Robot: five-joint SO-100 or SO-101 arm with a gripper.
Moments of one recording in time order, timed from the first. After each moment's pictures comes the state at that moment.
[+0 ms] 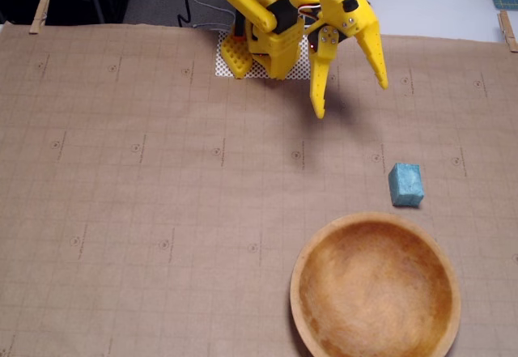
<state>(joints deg) -44.8 179.7 158.1 53.9 111.5</state>
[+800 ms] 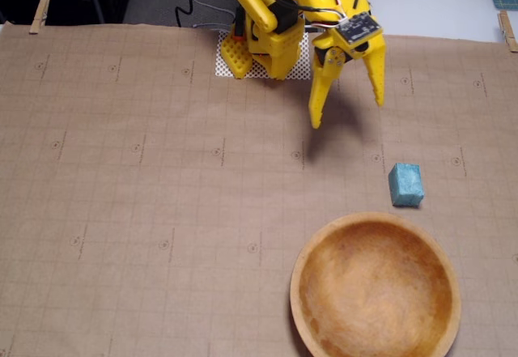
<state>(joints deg) -47.6 156.4 151.3 53.9 117.1</state>
